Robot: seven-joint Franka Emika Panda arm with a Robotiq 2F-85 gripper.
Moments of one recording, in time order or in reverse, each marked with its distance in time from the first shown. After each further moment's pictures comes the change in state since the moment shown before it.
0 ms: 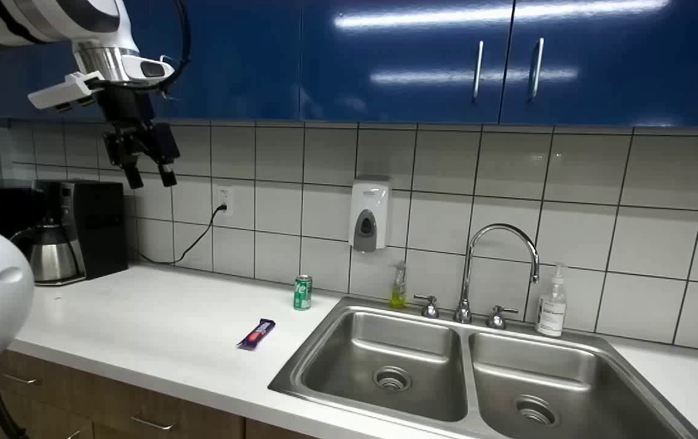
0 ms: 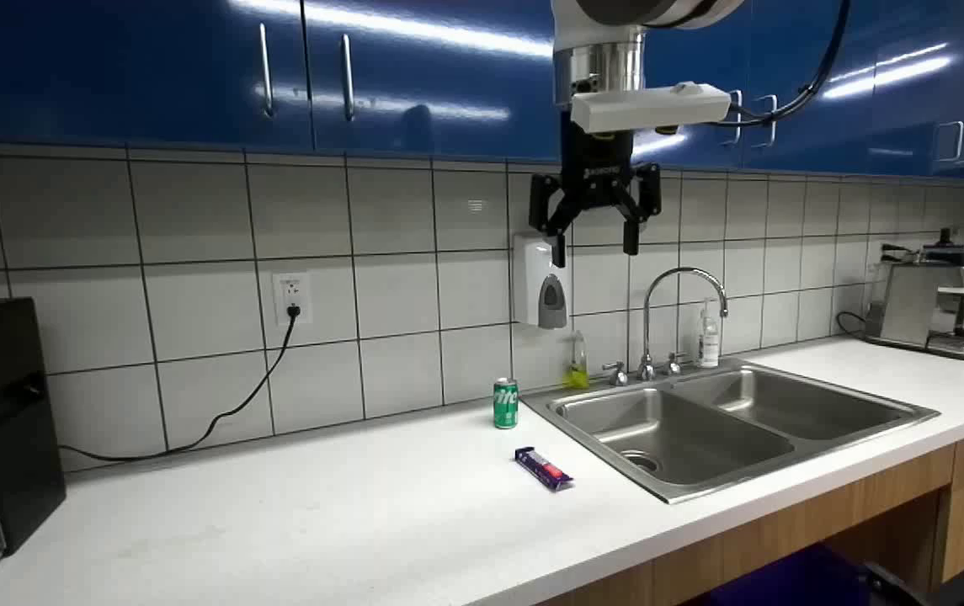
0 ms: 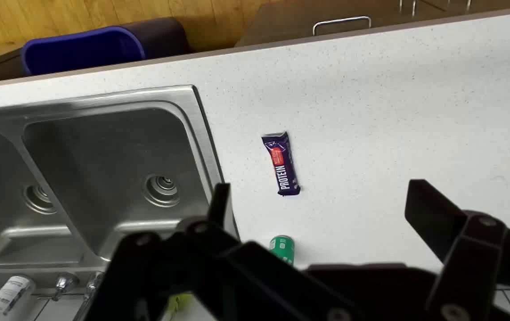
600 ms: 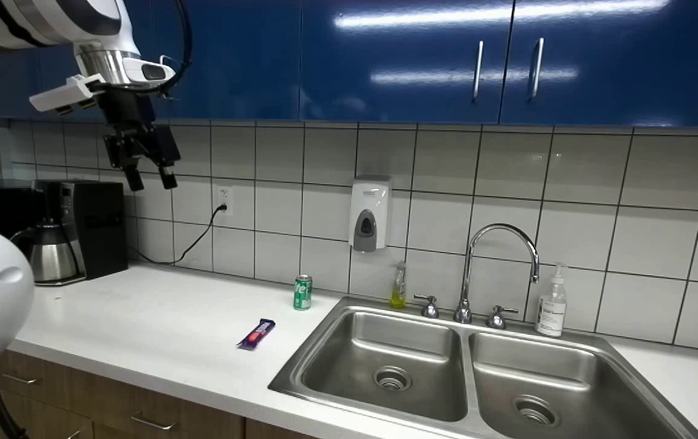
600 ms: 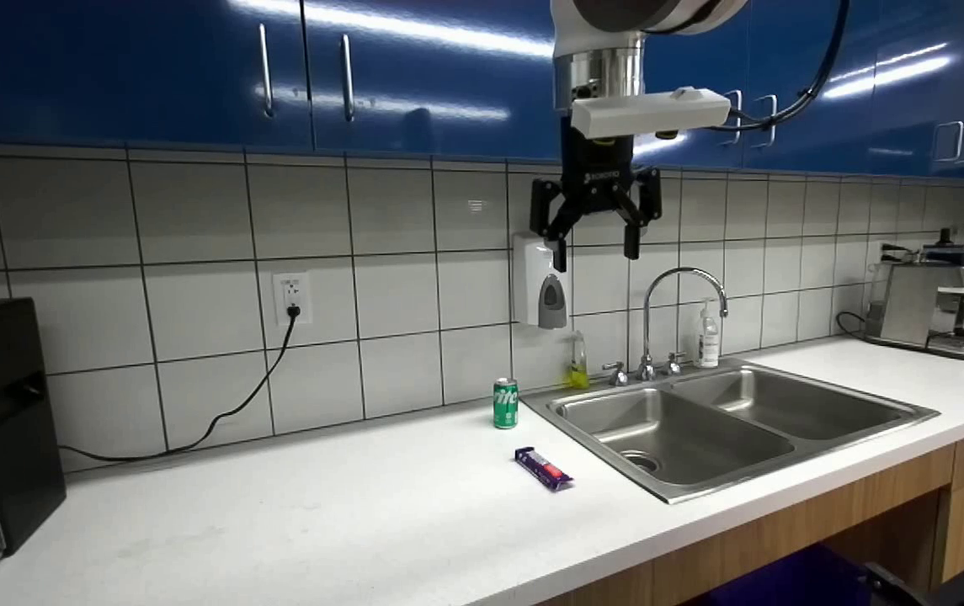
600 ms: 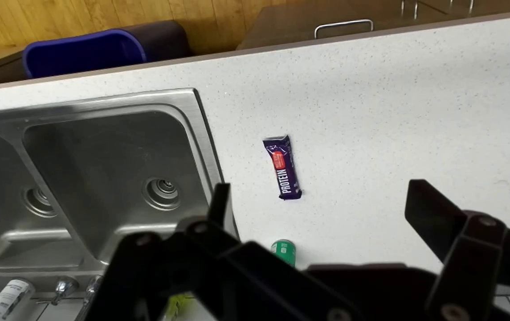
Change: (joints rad) arm 0.001 0.006 -0.001 -0.008 -0.002 0.005 0.000
